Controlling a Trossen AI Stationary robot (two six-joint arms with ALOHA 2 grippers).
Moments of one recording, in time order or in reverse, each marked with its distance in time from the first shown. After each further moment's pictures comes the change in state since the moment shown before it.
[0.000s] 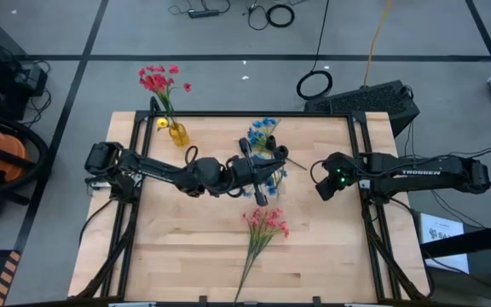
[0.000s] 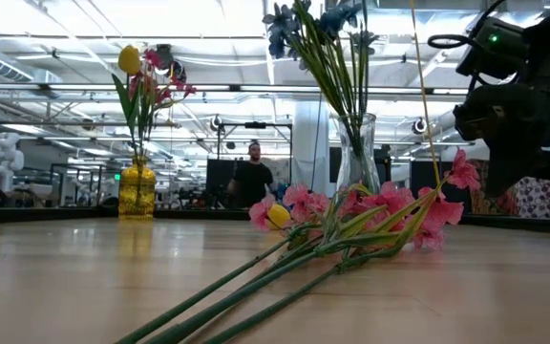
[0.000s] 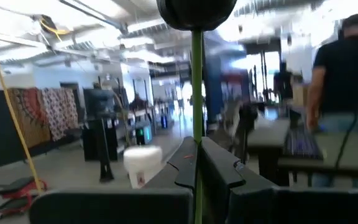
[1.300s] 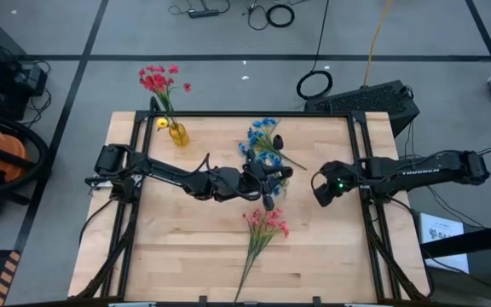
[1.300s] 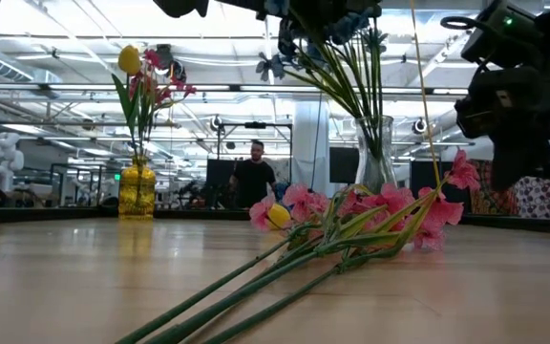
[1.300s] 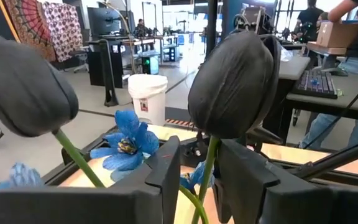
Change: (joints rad) left arm 0.006 0.088 -0.001 -0.226 -0.088 -0.239; right arm 0.157 0.018 0.000 0.065 0.006 0.173
